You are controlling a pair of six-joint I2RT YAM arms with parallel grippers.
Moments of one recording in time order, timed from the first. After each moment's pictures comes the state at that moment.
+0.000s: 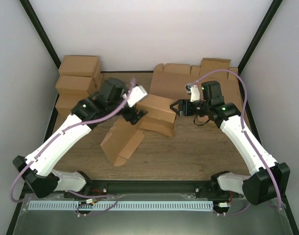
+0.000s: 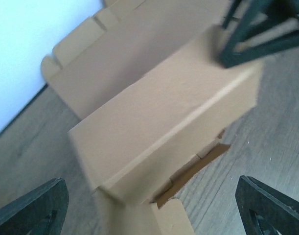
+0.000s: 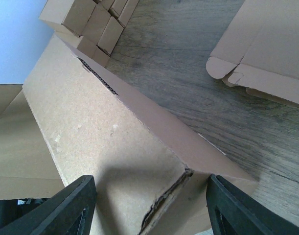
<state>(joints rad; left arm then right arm) -0.67 1.32 1.48 -0.82 0.12 0.23 0.32 1.22 1.15 -0.64 -0.52 0.28</state>
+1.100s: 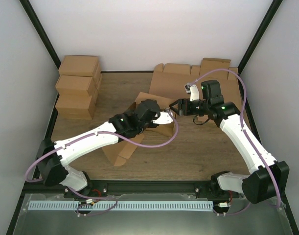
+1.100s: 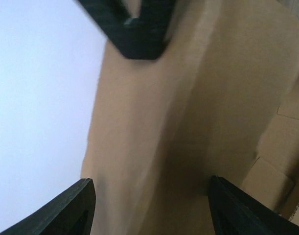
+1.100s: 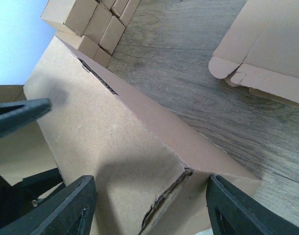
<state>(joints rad) -1.00 1.48 1.29 -0.43 -0.47 0.87 0.32 1.24 1.16 -0.64 -0.54 0.29</state>
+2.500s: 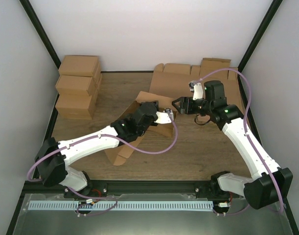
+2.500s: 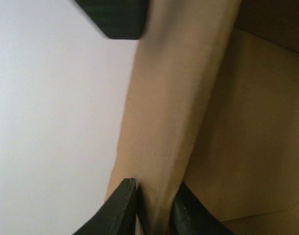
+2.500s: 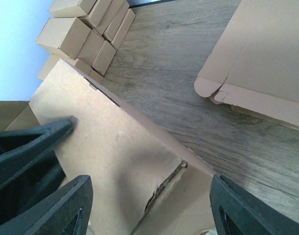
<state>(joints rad) -1.00 1.48 1.15 -0.07 -0.53 1.04 0.32 1.18 1.15 -0.60 -0.46 0.33</state>
